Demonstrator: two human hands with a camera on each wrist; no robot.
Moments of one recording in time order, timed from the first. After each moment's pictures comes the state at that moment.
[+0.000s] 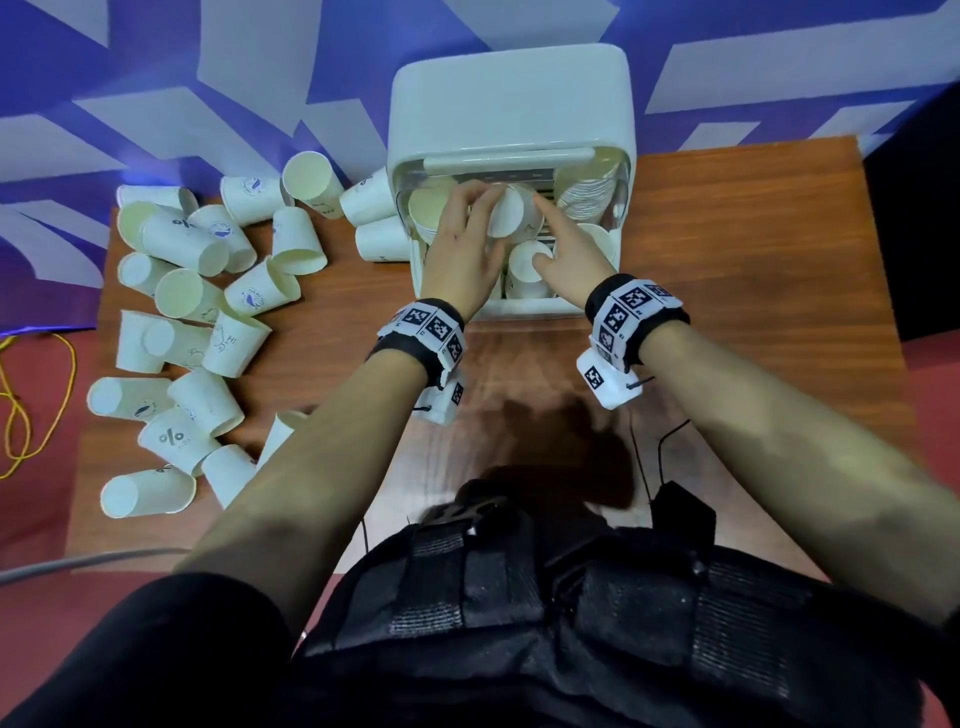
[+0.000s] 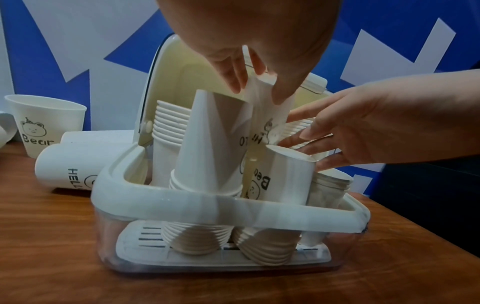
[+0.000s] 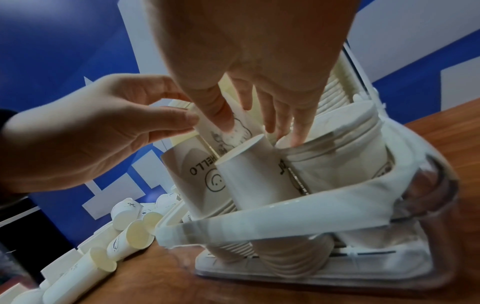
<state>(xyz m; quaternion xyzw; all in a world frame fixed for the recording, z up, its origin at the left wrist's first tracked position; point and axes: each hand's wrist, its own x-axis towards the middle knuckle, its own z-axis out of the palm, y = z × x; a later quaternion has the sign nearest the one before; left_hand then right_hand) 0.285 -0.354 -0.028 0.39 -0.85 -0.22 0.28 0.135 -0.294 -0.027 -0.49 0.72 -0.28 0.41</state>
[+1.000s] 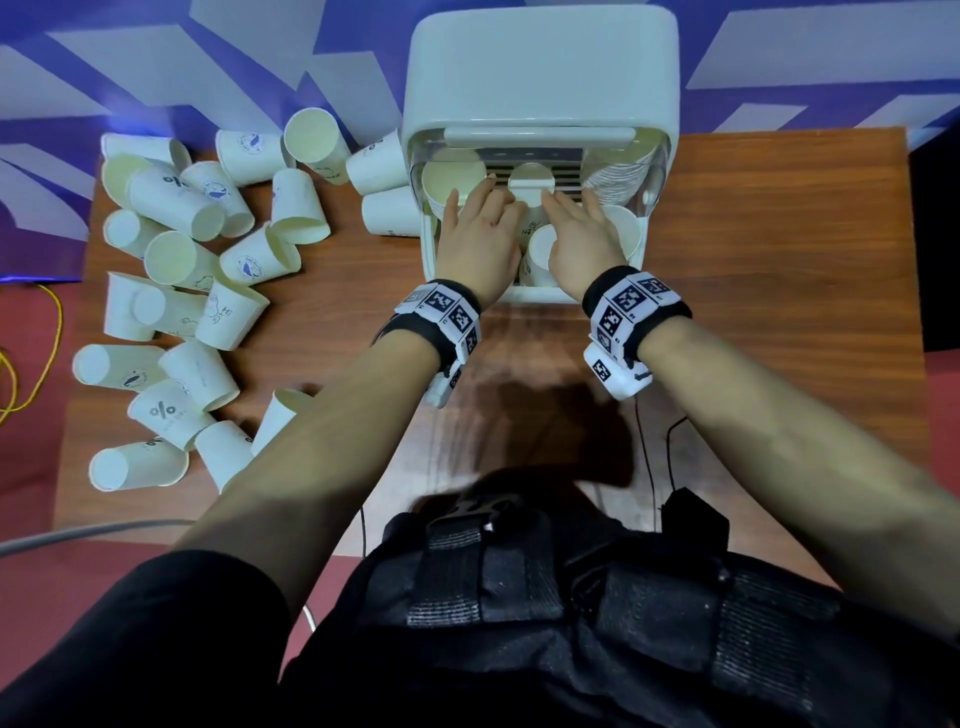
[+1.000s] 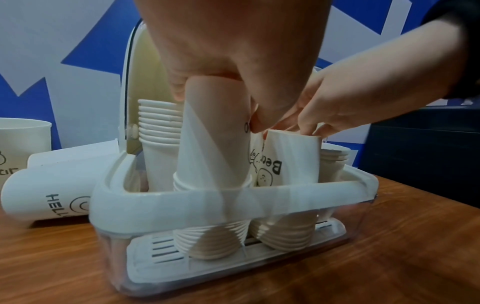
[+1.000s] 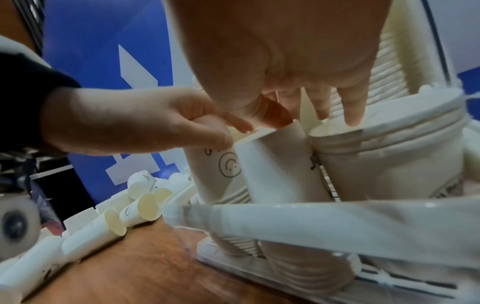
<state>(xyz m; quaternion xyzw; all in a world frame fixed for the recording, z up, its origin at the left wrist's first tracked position) 0.285 -0.366 -0.055 0.41 -0.91 -0.09 0.04 0.145 -0.314 -0.052 -0.59 0.77 -0.08 0.25</state>
